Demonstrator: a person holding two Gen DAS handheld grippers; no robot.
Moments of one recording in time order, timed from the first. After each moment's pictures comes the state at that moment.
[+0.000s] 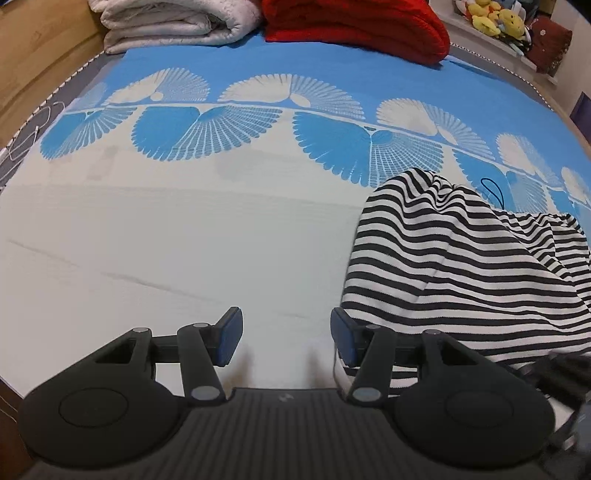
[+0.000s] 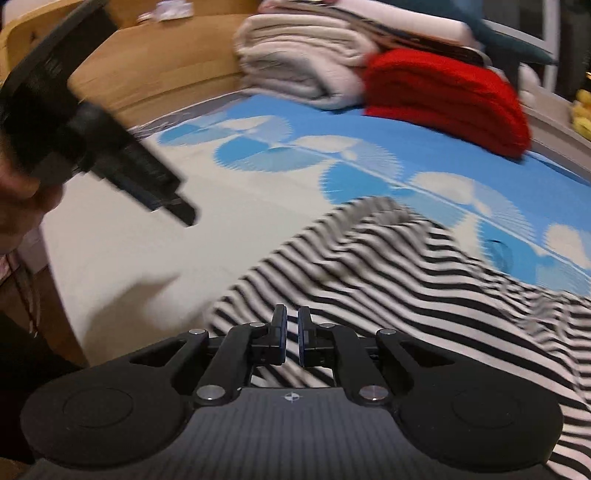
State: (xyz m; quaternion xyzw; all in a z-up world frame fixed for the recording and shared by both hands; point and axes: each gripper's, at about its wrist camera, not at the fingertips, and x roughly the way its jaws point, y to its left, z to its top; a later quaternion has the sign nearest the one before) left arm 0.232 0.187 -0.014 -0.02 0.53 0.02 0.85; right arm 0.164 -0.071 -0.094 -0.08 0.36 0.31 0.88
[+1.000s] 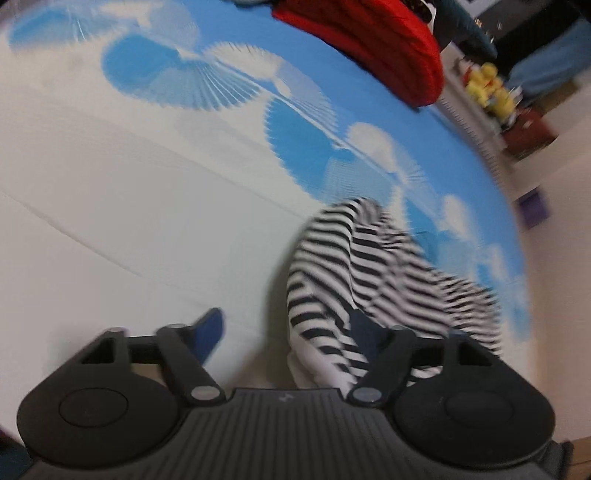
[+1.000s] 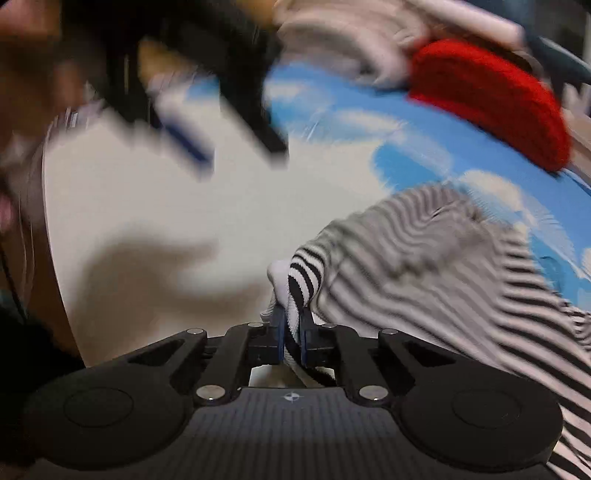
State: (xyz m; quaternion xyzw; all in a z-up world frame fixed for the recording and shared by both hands) left arm 0.254 0.227 -0.042 -0.27 0.53 -0.06 0.80; right arm 0.161 -0.042 -0.100 -0.09 0.36 0.31 0.88
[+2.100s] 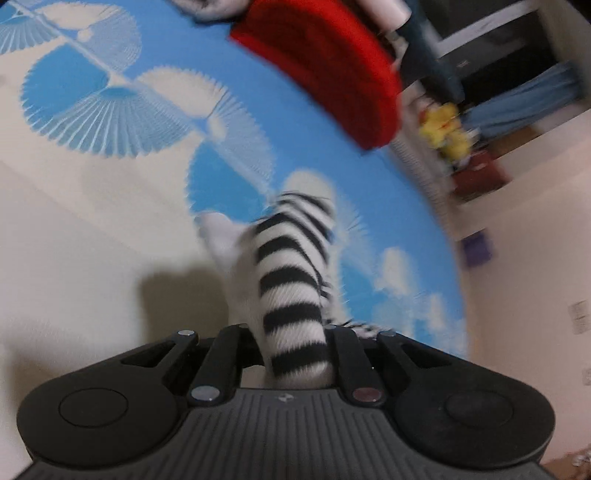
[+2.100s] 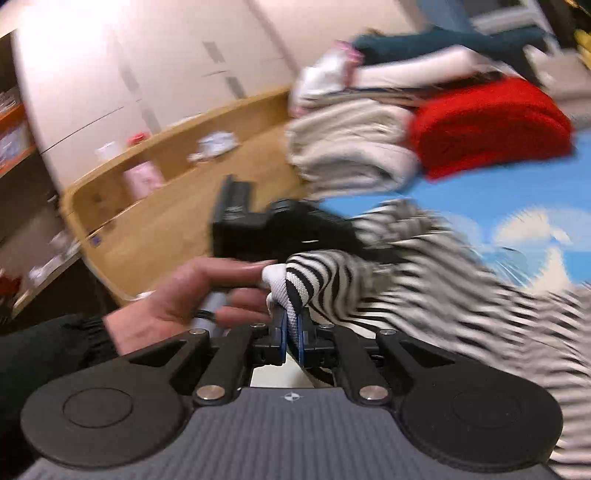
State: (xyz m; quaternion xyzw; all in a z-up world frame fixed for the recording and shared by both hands) left arm 0.342 0.196 -0.043 -0.32 0.49 -0.10 0.80; right arm 0.170 -0.125 -0.029 0.19 0.30 0.36 0.86
